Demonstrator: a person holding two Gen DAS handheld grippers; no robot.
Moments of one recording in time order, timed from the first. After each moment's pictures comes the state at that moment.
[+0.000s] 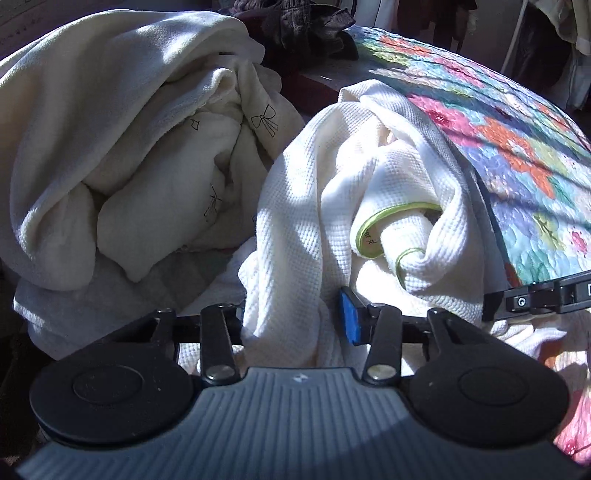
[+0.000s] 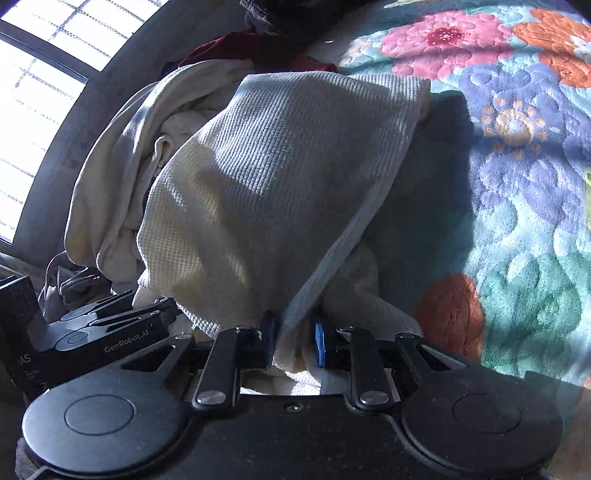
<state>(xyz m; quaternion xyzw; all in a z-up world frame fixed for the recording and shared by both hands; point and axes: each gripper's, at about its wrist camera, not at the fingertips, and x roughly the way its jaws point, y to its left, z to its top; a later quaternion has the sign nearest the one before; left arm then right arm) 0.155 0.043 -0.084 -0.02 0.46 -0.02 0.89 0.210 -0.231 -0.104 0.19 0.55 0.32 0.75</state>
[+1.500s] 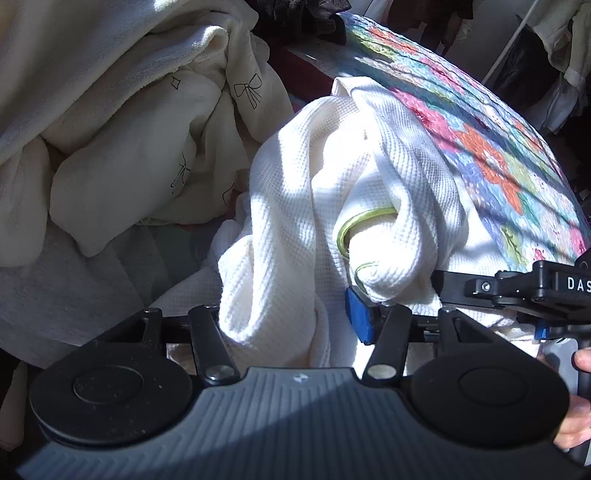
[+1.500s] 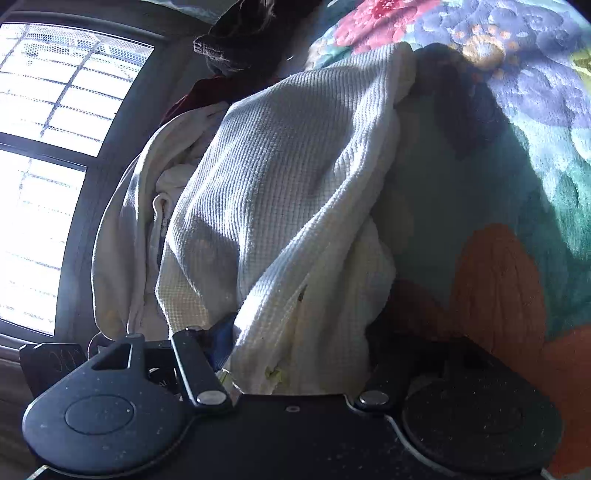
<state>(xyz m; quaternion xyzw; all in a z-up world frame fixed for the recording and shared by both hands) 0.153 0.072 -0.092 -0.13 0.48 -0.06 0.87 0.210 -0.206 -0.129 0.33 0.50 0.29 0.74</state>
